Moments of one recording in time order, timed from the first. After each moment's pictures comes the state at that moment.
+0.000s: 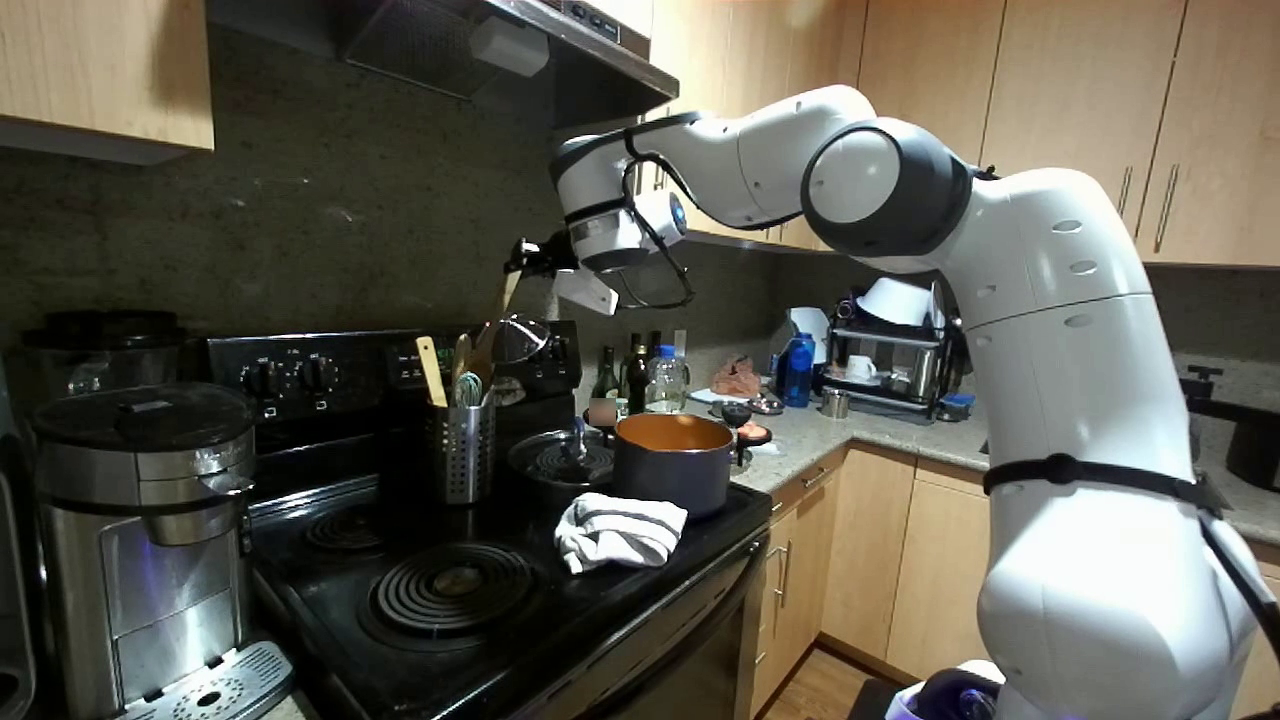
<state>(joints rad) -0.34 0.38 0.20 -1.47 1.26 2.96 -1.13</state>
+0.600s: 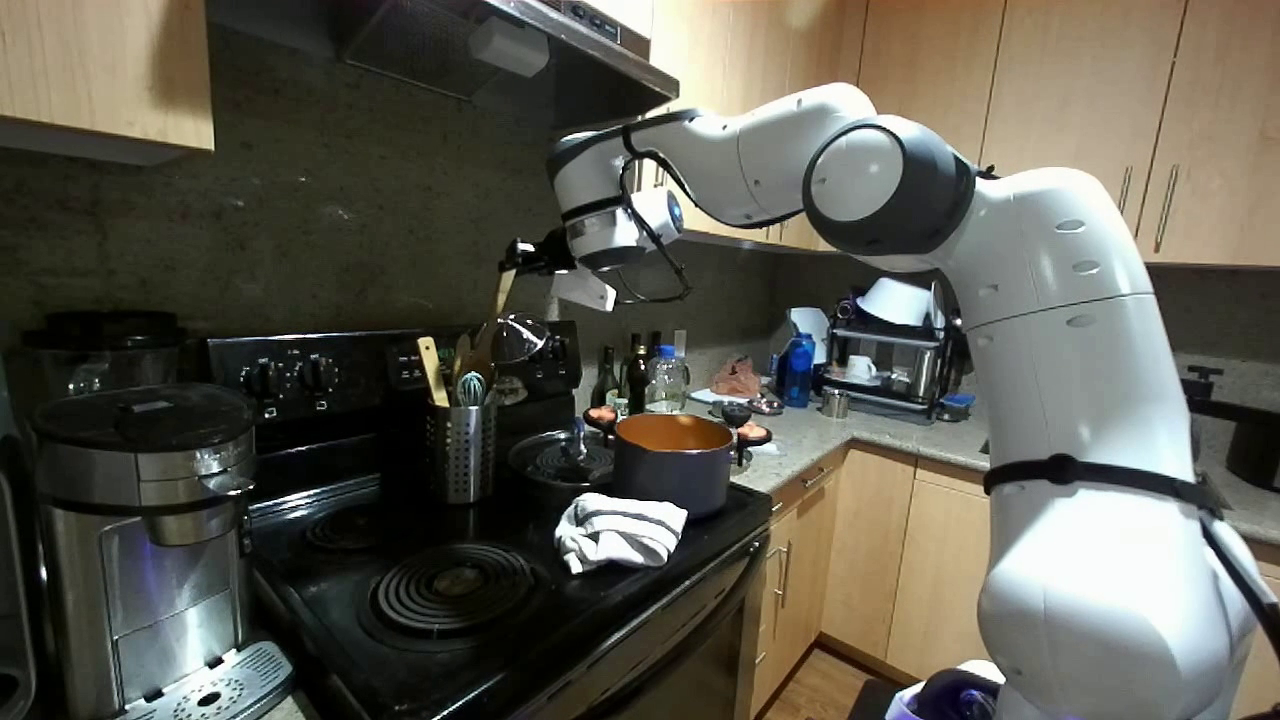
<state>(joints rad) -0.34 0.37 0.21 -1.47 1.26 2.96 -1.20</state>
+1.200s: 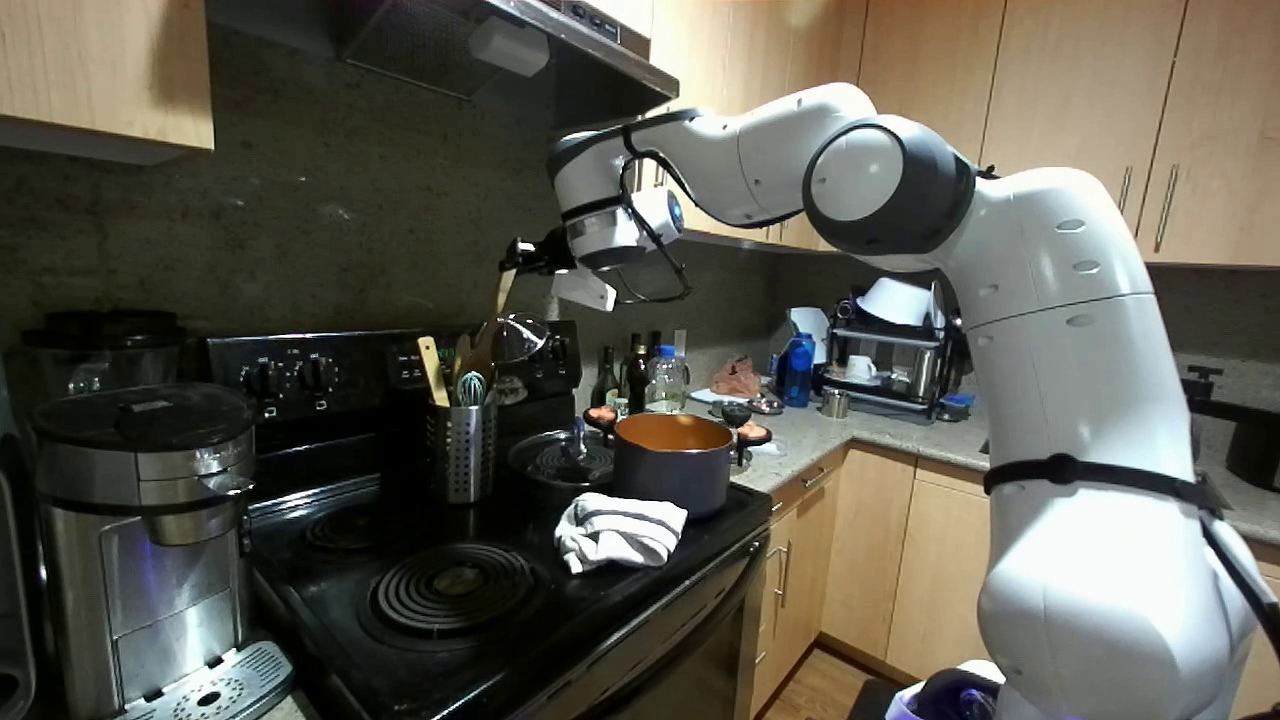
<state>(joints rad) -0.34 0.37 0.21 -1.47 1.26 2.96 -1.20</state>
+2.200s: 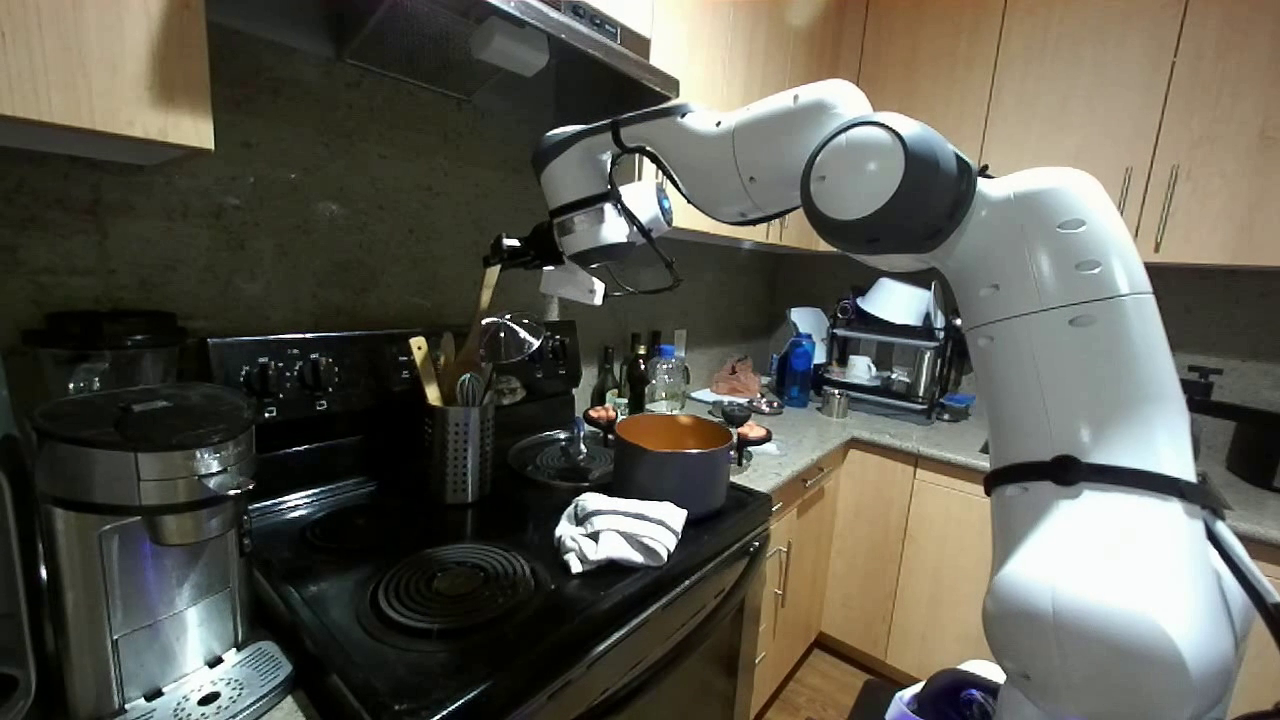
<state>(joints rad) -0.31 0.37 0.21 -1.46 1.21 2.96 -1.20</state>
